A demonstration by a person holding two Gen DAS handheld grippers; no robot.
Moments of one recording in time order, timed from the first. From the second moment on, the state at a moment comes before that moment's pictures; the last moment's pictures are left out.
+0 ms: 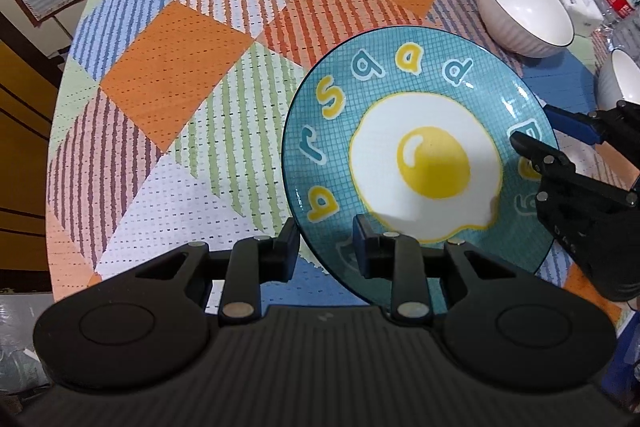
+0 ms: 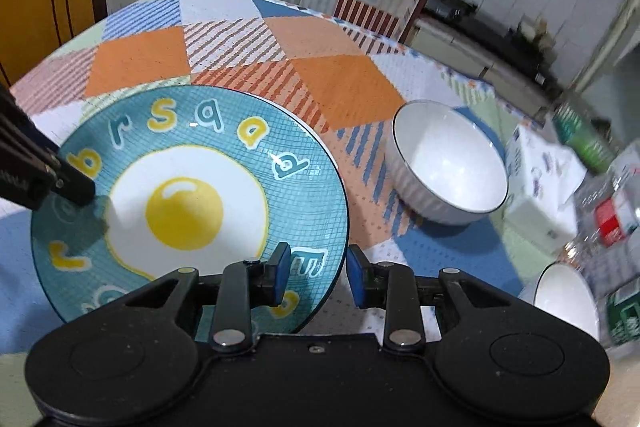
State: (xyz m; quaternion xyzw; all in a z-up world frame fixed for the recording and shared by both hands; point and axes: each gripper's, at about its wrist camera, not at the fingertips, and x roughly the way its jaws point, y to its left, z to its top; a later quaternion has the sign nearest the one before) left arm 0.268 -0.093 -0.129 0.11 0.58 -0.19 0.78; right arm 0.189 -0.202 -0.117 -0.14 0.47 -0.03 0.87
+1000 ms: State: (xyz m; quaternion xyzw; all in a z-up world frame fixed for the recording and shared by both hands) left arm 0.119 -0.134 -0.025 0.17 0.51 -0.27 0.80; right arm 0.024 -0.274 -0.019 -0.07 0.36 0.12 0.92
